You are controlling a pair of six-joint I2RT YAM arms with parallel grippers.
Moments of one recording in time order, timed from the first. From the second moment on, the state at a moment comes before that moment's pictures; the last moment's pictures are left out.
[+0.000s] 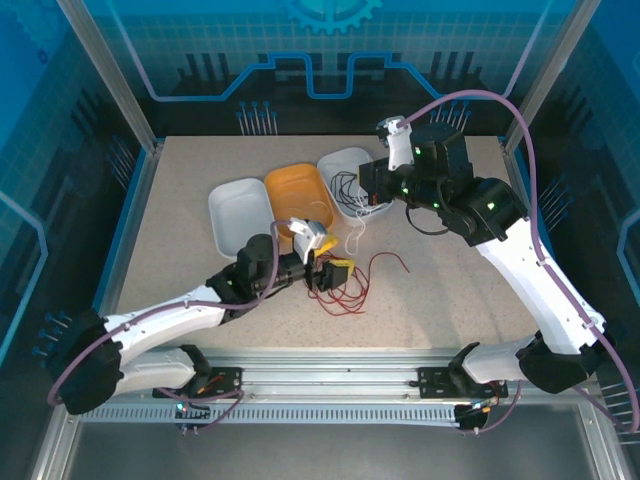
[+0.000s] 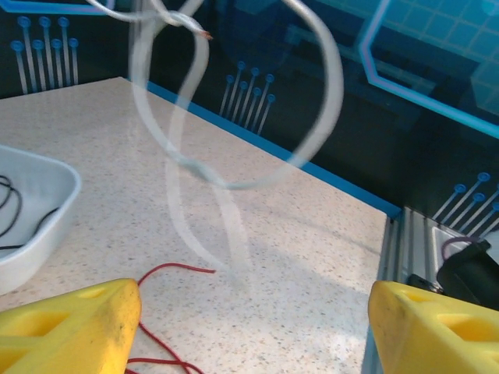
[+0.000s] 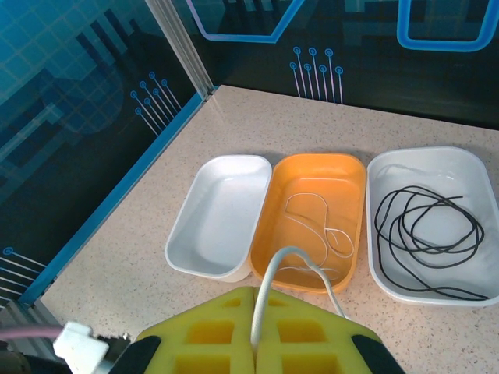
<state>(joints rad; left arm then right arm) -0.81 1.18 0.63 0.41 0.28 -0.25 0.65 1.33 1.74 -0.87 -0.05 0.32</state>
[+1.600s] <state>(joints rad) -0.60 0.56 0.35 -0.18 -0.27 -0.41 0.25 1.25 1.69 -0.89 0.11 0.26</state>
